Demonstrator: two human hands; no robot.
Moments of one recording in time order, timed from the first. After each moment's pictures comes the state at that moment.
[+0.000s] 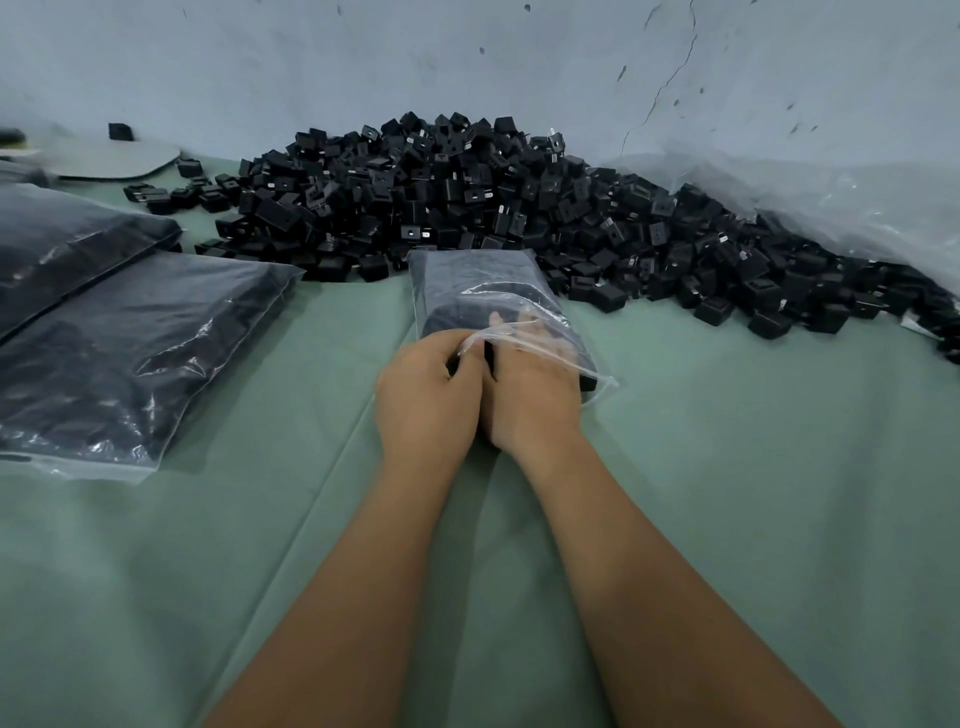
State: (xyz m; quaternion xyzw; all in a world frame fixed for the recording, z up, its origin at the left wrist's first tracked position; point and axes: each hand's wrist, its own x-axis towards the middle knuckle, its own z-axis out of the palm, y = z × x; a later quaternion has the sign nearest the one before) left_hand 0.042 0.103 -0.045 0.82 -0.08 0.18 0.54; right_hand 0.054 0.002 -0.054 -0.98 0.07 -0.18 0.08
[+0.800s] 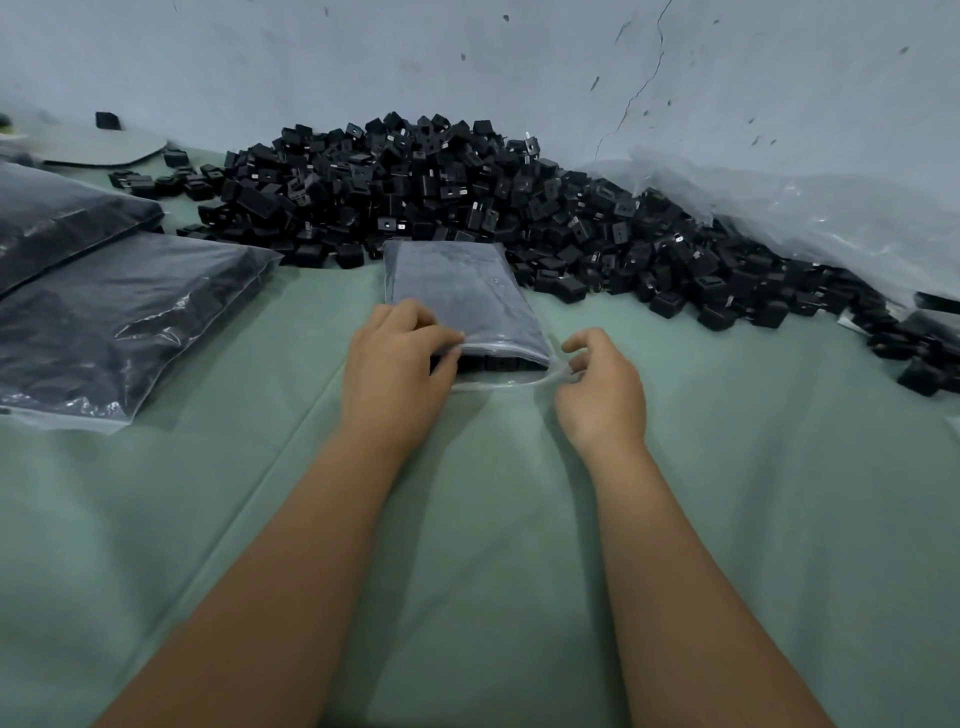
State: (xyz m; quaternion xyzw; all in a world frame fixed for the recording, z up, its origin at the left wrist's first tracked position) left_hand 0.029 0.109 -0.044 0.87 -0.23 0.31 0.32; right_hand -0.009 -0.075 -0.051 -0.88 0.20 -0.24 0.34
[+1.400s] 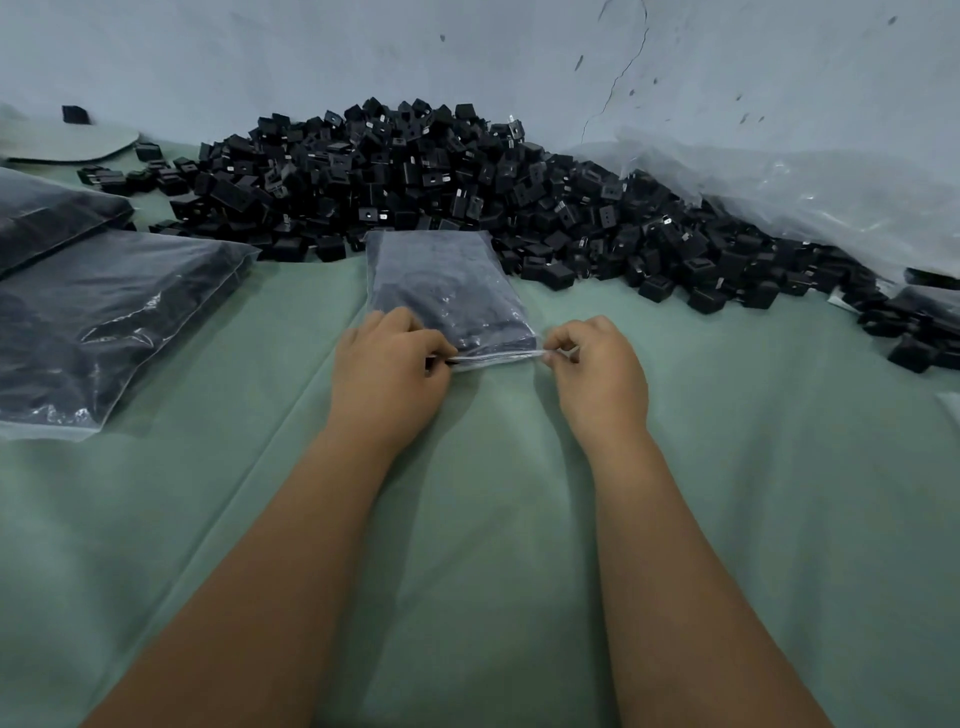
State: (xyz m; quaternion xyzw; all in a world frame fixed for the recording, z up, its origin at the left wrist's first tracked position) left_hand 0.028 0.104 -0.043 0.91 -0.22 0.22 0.26; right_hand -0.008 -0.086 -0.051 -0.90 0.14 -0.28 0.29
